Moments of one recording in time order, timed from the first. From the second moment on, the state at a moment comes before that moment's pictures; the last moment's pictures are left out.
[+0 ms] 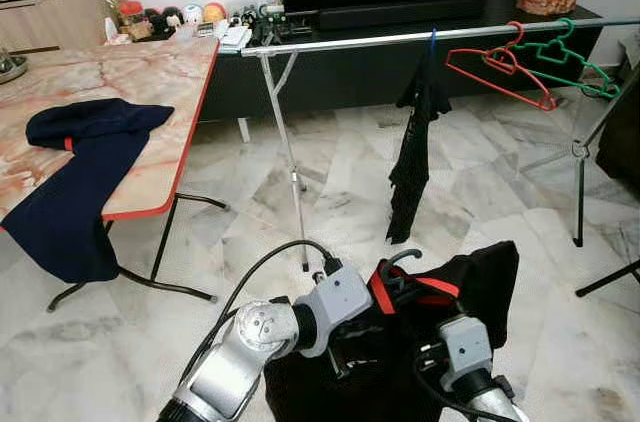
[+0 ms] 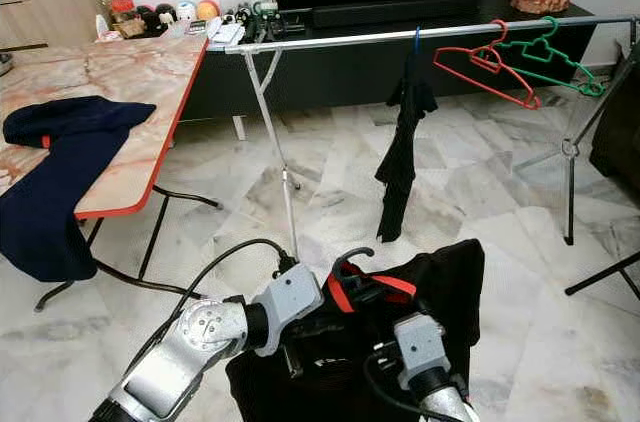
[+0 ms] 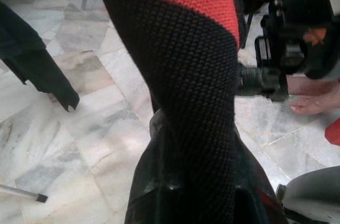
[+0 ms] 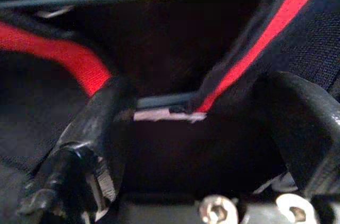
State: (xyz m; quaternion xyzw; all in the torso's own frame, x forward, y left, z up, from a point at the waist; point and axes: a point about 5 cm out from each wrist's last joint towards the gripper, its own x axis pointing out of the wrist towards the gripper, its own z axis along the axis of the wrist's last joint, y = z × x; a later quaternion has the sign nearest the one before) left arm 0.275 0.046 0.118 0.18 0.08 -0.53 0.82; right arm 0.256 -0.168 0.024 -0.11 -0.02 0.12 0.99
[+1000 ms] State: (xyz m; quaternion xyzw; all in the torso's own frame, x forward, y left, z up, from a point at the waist) left arm 0.284 0.065 0.106 0.21 0.10 -0.49 0.84; right arm 0.249 -0.181 0.024 -0.10 -0.03 0.03 0.99
